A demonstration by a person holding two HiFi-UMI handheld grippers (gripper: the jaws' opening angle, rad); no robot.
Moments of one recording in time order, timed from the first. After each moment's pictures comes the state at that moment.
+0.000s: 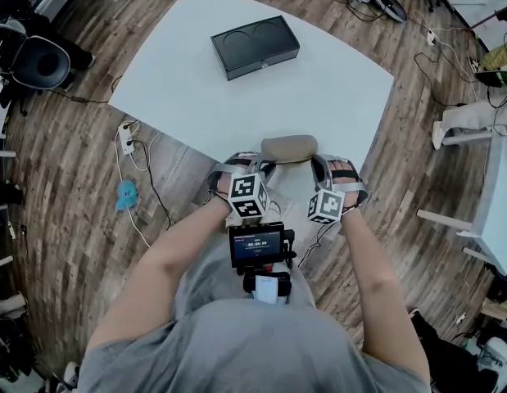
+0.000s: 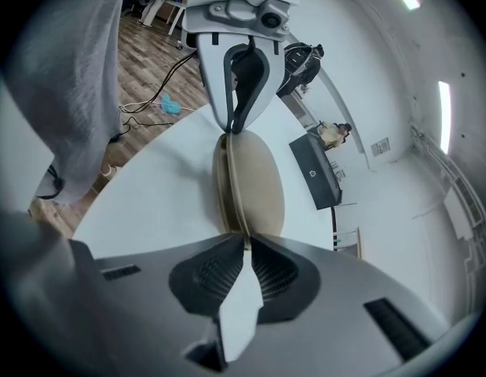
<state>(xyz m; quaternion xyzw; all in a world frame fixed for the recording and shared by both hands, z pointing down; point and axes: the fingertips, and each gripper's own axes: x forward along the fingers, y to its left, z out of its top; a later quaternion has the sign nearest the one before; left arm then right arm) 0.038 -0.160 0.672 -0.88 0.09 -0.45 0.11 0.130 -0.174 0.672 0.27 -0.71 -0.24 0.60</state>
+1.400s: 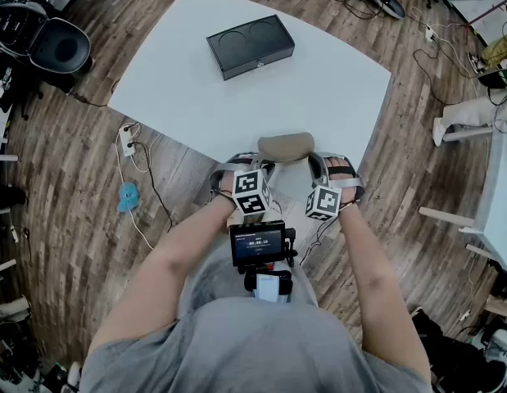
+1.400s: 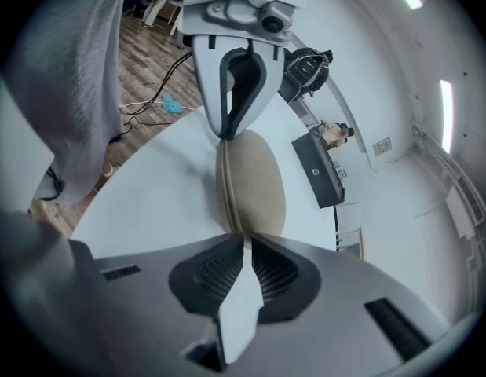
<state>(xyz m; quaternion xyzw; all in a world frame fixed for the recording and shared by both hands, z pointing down) 0.039 -0.156 0.691 -0.87 0.07 -0.47 0.08 0.126 -0.175 0.681 0.26 -0.71 -0.23 0.61</state>
